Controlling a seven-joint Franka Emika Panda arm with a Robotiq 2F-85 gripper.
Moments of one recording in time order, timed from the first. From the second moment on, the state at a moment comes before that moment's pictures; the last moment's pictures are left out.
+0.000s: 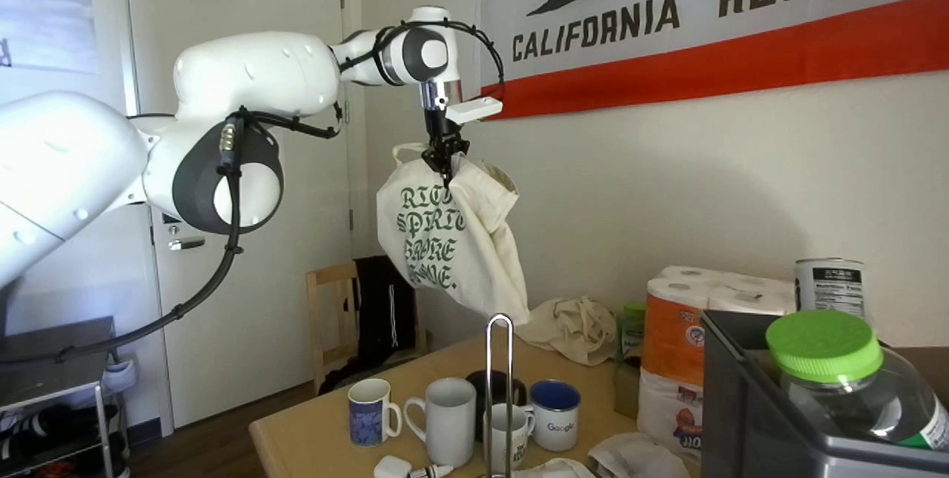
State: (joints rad) arm 0.21 0.88 0.29 -0.39 -0.16 1.55 -1.45
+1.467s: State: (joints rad) arm 0.19 0.91 0.29 -0.41 -0.18 1.83 -1.45
